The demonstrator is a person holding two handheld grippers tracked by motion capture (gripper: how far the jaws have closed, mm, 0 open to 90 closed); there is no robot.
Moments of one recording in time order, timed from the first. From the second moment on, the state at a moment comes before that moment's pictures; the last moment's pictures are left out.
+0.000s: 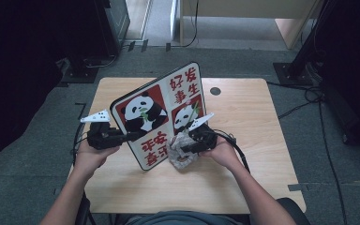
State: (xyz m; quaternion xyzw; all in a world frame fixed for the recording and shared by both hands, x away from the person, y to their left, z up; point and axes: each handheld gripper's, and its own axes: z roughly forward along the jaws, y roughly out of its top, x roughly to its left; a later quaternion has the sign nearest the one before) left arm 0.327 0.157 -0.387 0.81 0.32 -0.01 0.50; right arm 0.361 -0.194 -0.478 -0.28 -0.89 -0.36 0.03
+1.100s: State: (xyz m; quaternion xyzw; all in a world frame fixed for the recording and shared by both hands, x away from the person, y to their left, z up) left arm 0.328 0.157 -0.387 0.81 0.32 -0.01 0.50; right arm 0.363 -0.199 -0.399 -0.30 -0.86 -0.40 0.04
